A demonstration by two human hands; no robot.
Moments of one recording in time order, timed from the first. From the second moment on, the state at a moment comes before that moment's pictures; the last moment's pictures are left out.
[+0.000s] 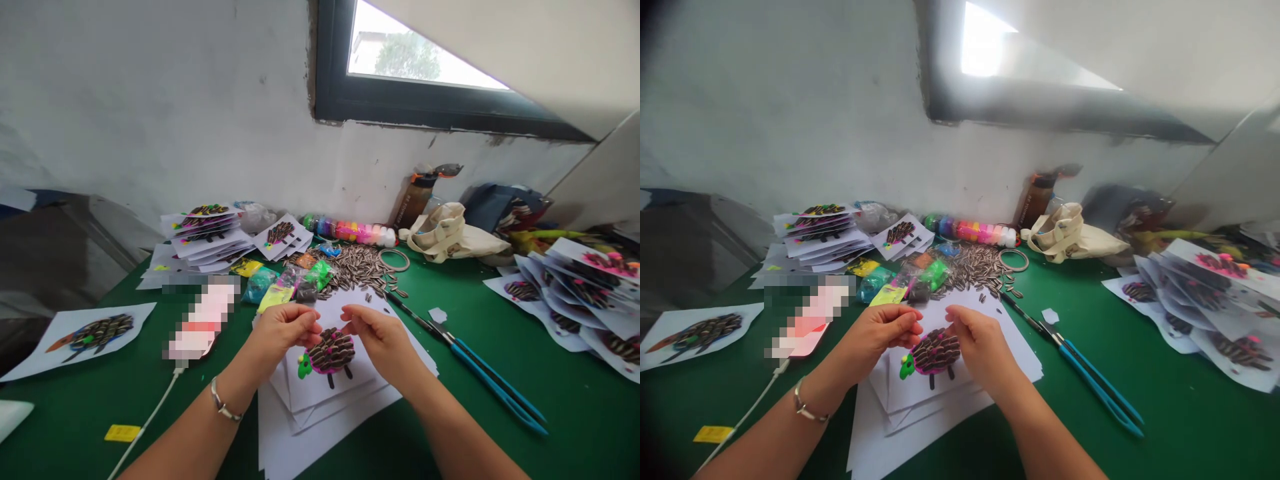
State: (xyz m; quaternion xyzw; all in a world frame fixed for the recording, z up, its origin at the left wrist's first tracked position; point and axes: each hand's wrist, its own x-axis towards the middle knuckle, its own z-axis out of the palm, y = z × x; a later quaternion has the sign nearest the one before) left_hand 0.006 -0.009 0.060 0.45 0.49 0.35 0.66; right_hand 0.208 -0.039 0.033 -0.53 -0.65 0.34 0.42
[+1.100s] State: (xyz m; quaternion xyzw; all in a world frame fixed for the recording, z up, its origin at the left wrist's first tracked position) left_hand 0.011 -0.003 0.047 0.52 0.51 0.34 0.60; right_hand 0.218 -0.059 -0.002 -0.53 -0.74 0.19 0.38
